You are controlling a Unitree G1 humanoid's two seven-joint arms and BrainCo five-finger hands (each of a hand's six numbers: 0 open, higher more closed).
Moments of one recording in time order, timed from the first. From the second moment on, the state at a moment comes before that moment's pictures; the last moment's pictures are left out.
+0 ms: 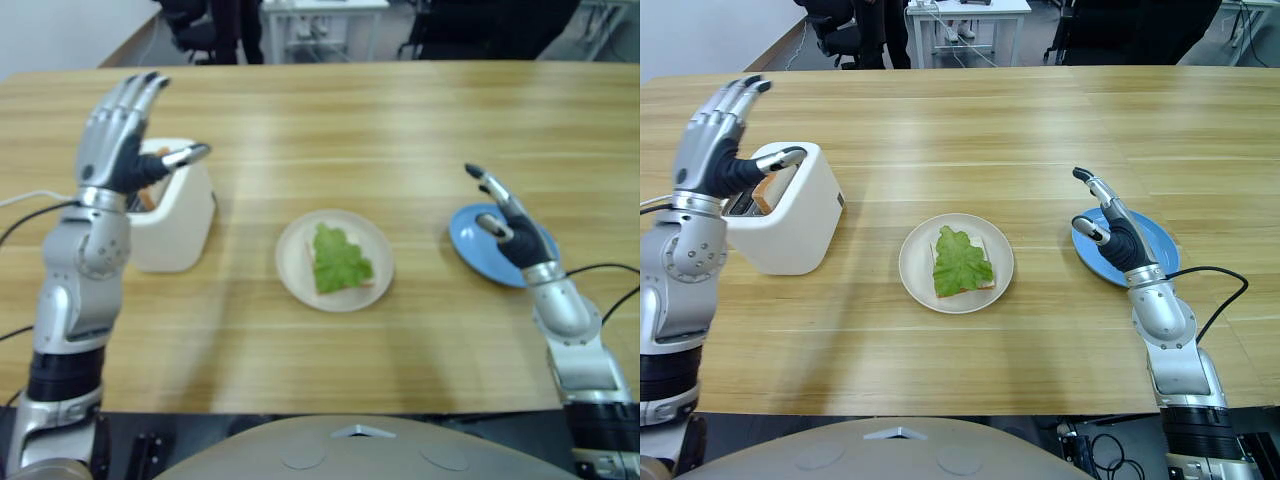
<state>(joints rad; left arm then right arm) -0.16 0.64 0.19 -0.32 0.84 0.14 -0.06 0.11 -0.53 -0.18 -0.08 -0.11 -0.36 0.09</state>
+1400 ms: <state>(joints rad) -0.17 0.56 0.13 -0.17 0.77 0.25 0.23 0.13 -0.52 -0.20 -0.04 -0.22 -0.37 0.06</state>
